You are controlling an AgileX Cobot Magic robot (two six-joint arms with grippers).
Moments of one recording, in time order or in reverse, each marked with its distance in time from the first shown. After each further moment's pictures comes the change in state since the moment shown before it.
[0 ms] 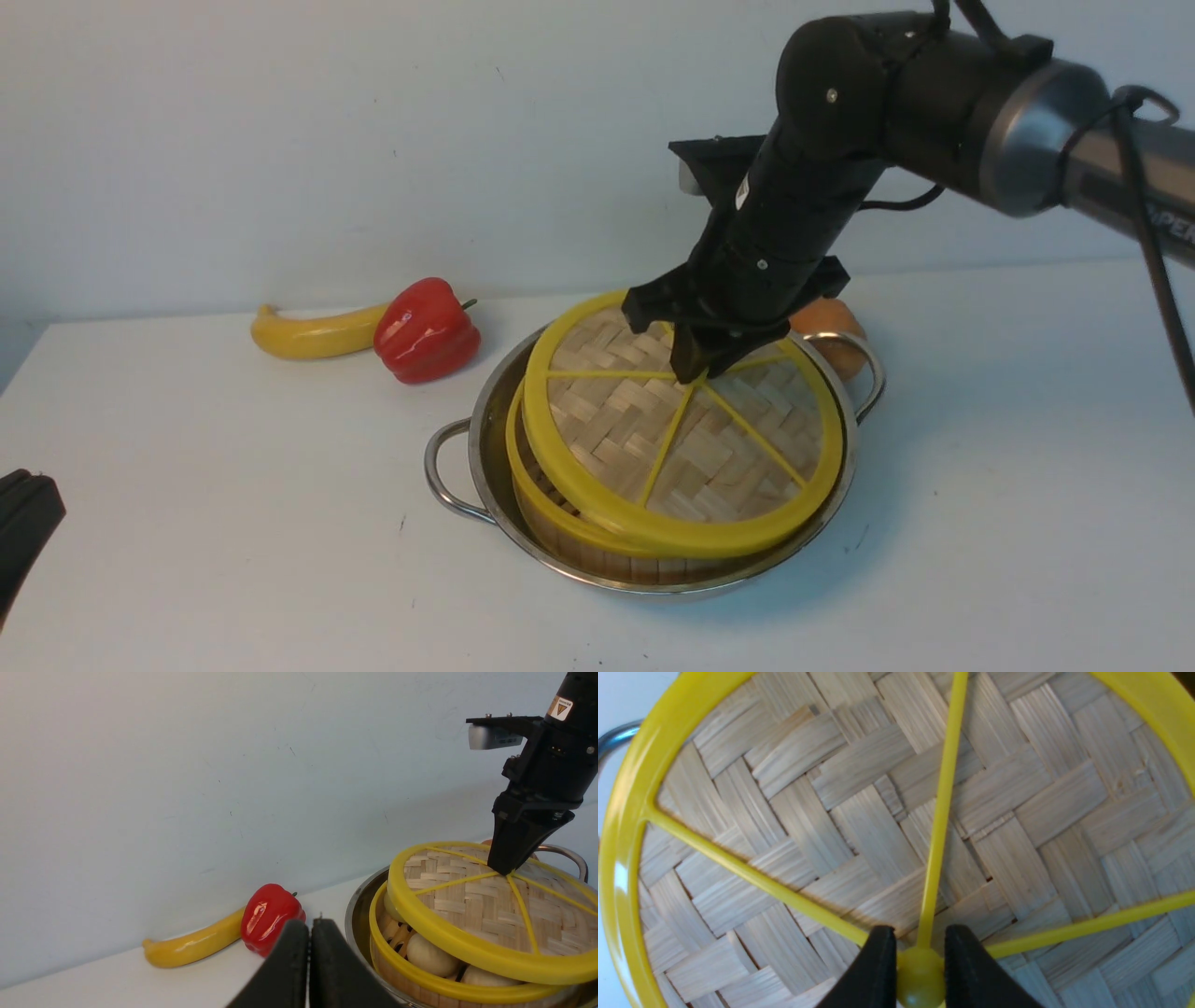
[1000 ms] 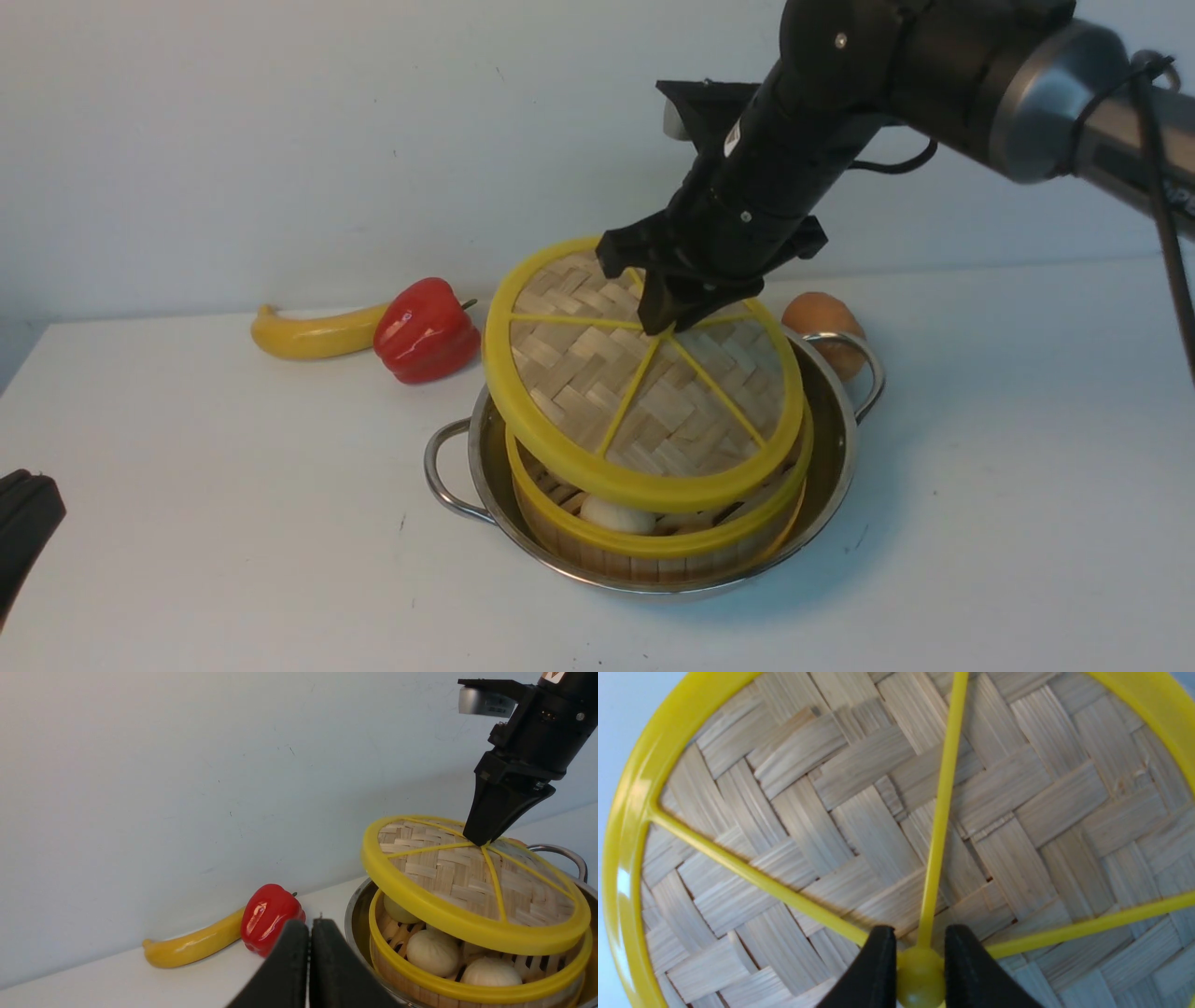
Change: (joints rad) right arm 0.000 0.001 -0.092 0.042 -0.005 0.009; left arm 0.000 0.000 0.000 0.000 0.000 0.000
